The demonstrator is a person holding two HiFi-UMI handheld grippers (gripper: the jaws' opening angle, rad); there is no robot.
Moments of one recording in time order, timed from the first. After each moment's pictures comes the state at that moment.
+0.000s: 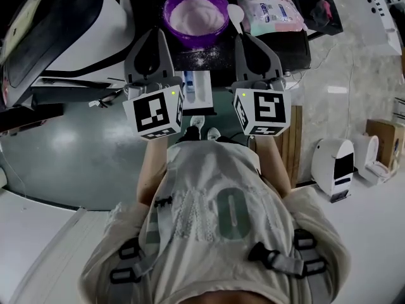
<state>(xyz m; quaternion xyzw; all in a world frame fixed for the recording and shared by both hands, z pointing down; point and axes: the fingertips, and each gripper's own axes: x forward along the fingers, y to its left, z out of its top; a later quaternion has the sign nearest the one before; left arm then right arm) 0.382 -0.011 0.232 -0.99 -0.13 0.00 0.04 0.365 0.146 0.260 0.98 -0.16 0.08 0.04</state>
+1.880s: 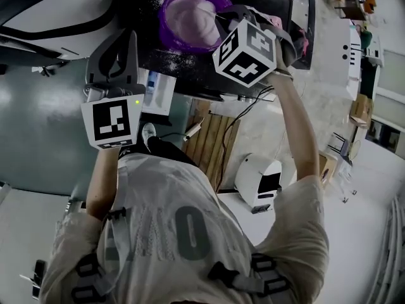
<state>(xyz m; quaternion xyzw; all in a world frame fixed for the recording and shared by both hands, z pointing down) 0.396 -0.062 0.299 -0.99 -0.08 -0.07 0.01 0.487 0.094 0.359 0.62 -0.41 0.28 0.60</state>
